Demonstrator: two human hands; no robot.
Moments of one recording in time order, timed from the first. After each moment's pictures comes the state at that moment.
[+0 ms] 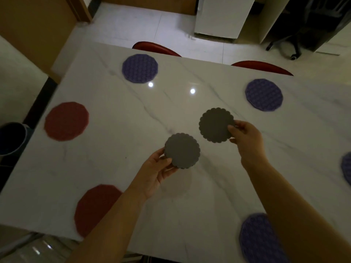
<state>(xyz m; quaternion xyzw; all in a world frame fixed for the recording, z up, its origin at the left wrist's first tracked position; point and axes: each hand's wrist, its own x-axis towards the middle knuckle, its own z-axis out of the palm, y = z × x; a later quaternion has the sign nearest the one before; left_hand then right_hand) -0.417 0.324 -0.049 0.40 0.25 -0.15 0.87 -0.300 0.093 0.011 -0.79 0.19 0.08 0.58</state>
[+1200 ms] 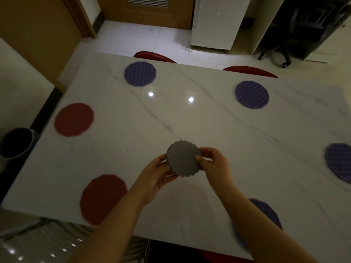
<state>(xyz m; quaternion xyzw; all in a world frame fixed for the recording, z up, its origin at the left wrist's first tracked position) -0.468 0.304 -0.024 0.45 0.23 -0.17 0.85 -0.413 0.120 0.001 -0.81 0.11 0.14 0.57</state>
